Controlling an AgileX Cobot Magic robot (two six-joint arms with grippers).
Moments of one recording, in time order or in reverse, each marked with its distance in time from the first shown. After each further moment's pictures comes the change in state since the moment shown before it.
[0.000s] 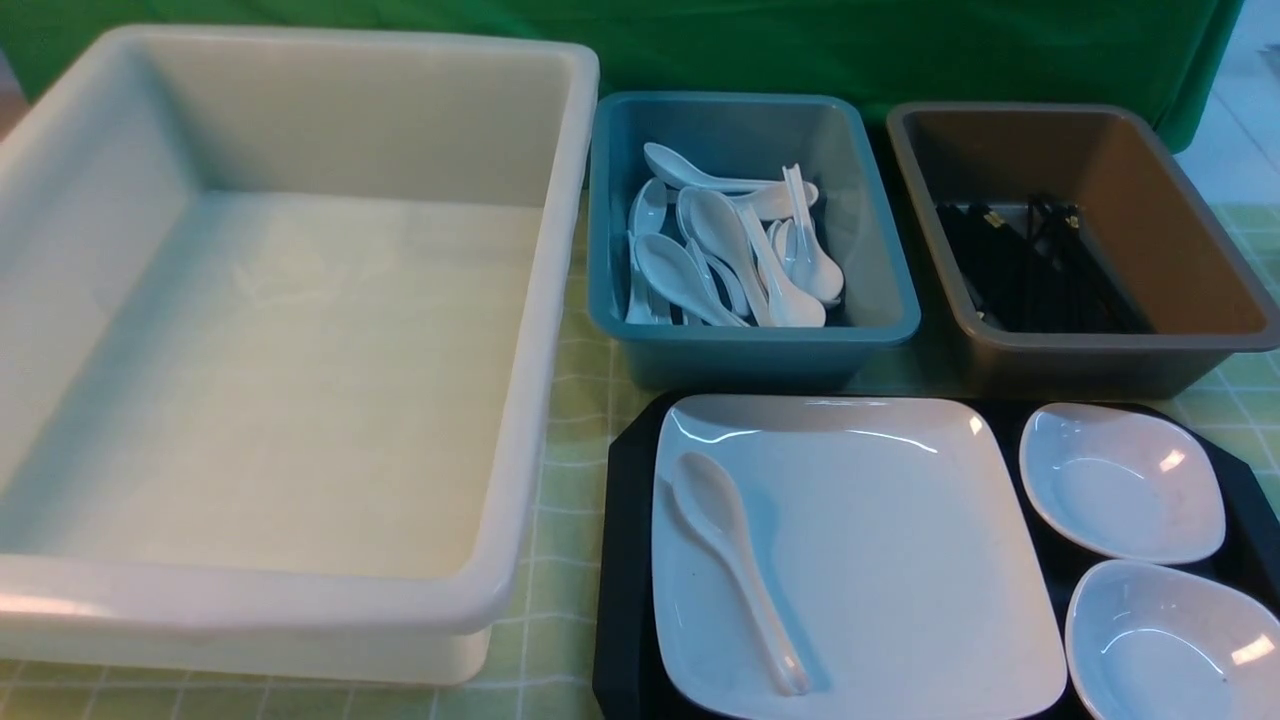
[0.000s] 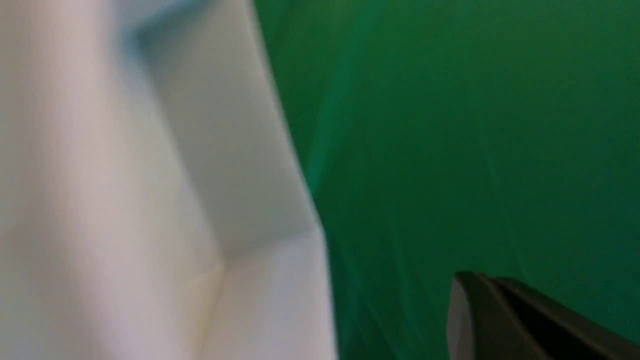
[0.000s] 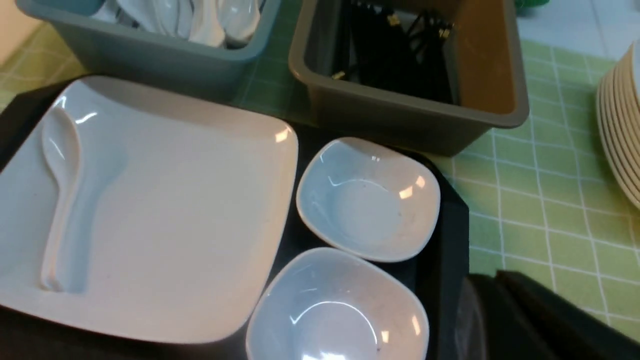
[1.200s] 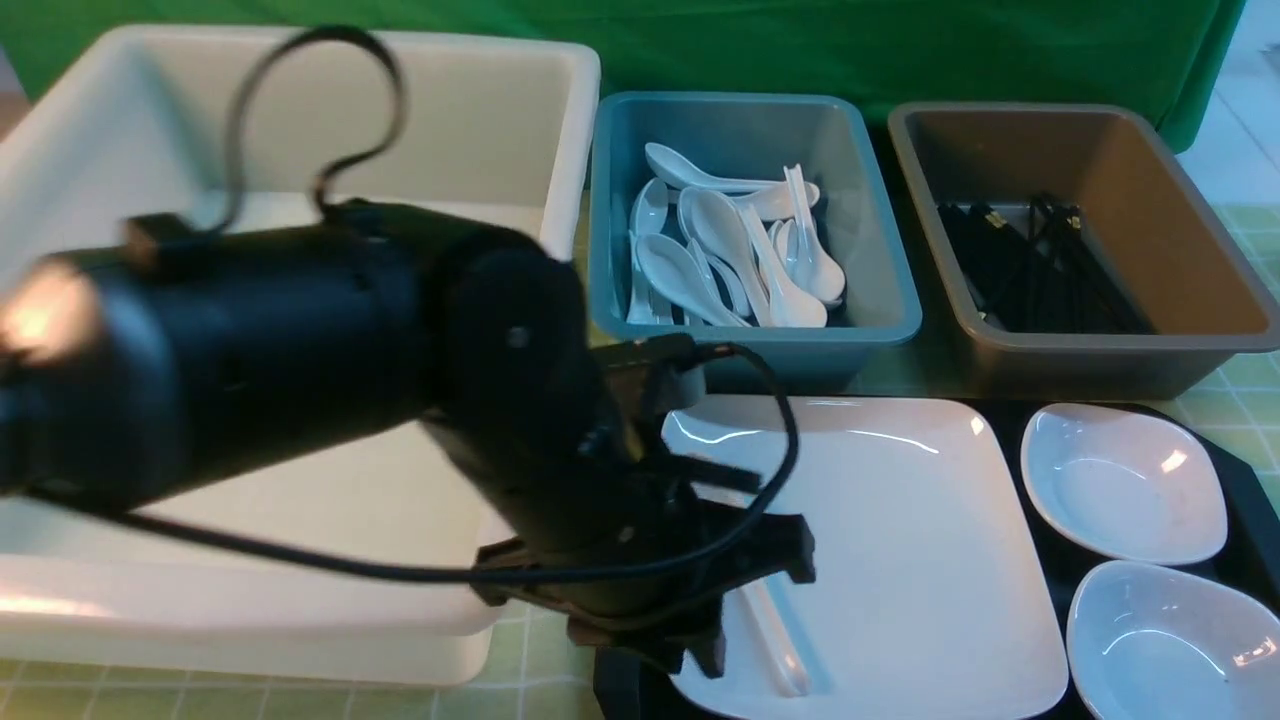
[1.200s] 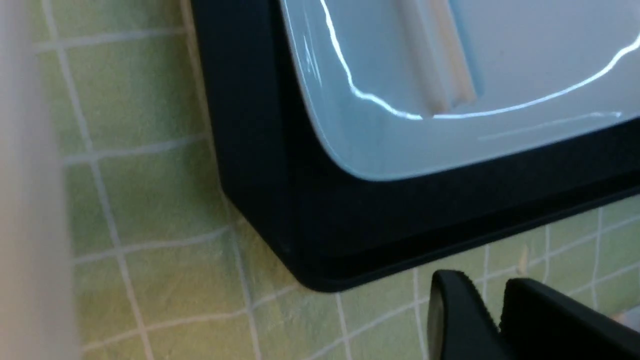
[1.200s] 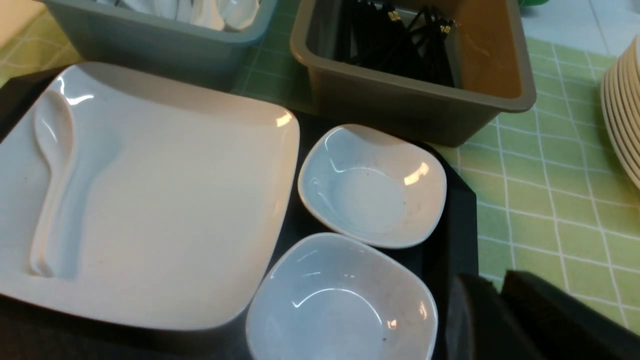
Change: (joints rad) right arm 0.000 -0.065 0.092 -0.006 -0.044 0.001; left arm -0.835 1.653 -1.095 0.521 0.871 -0.208
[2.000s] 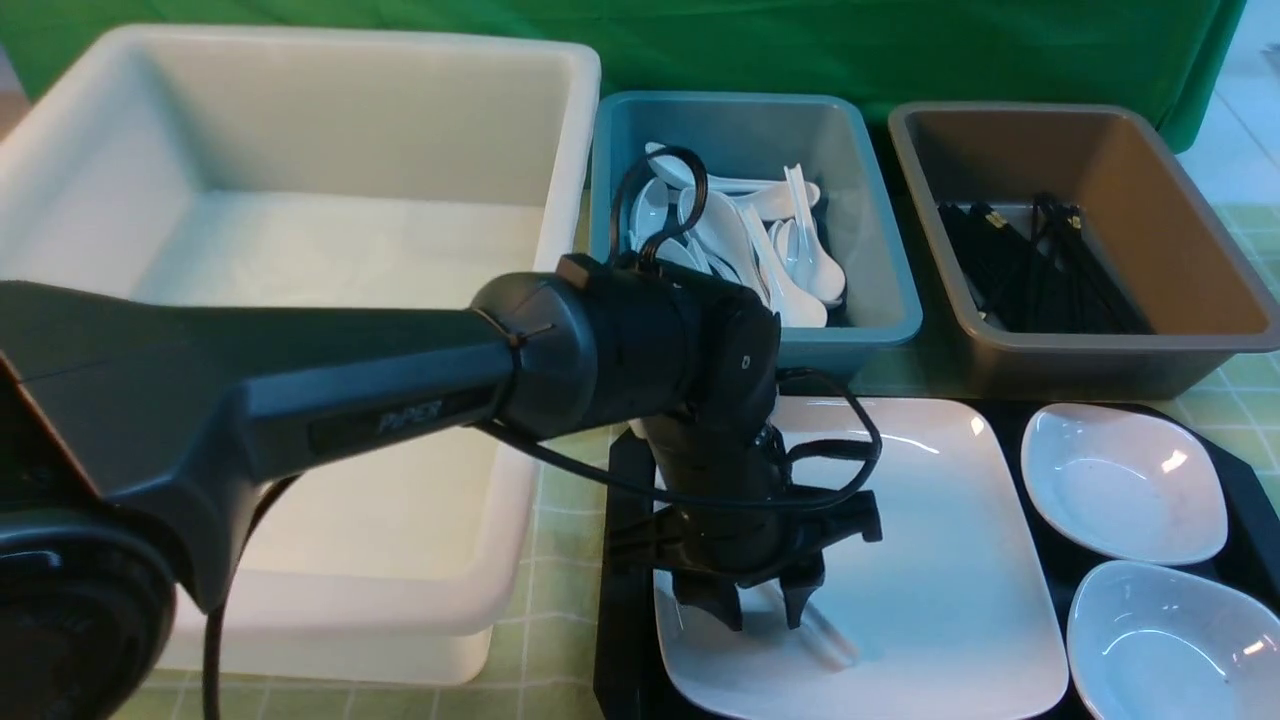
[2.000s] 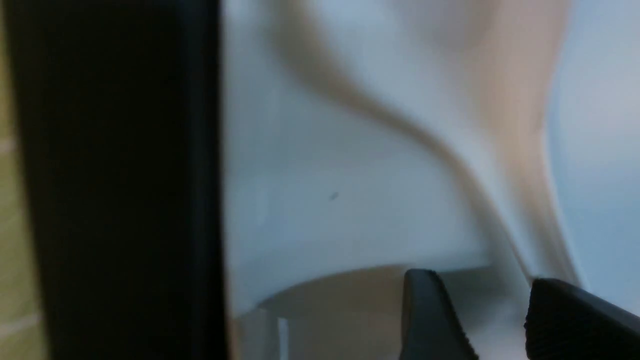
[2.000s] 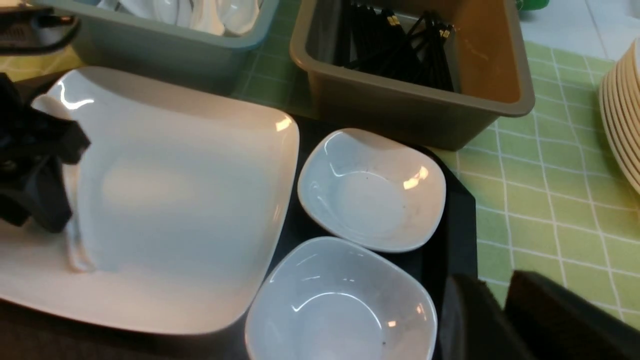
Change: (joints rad) right arm 0.000 0.000 0.000 0.000 -0.007 0.000; left arm 0.000 0.397 -0.266 0.077 -0.076 -0.156
